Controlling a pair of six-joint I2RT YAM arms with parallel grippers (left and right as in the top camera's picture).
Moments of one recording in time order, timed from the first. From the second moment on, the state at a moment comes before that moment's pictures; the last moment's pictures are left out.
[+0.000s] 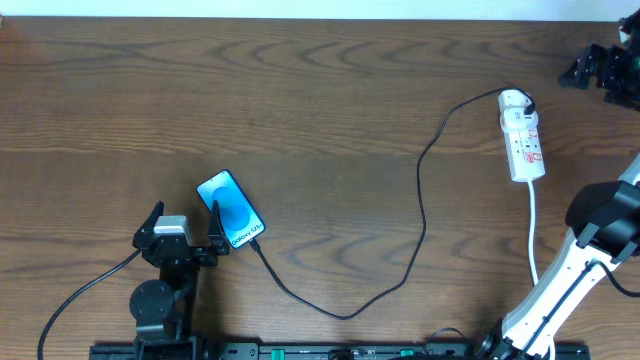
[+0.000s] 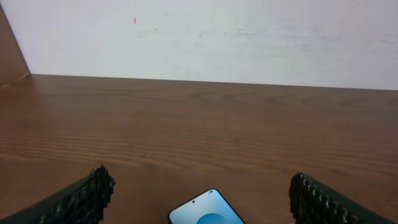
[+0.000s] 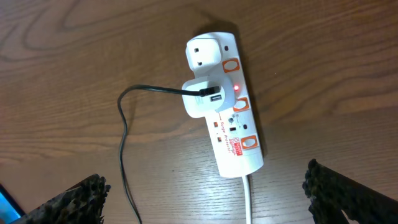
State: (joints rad) left arm 0.06 0.01 0.02 -0.10 0.07 -0.03; right arm -0.47 2.36 2.72 -1.69 -0.37 -0.17
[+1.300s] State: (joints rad) left arm 0.06 0.01 0.02 -0.11 0.07 -0.03; right arm -0.34 2.08 2.01 -1.03 -0.37 -0.16
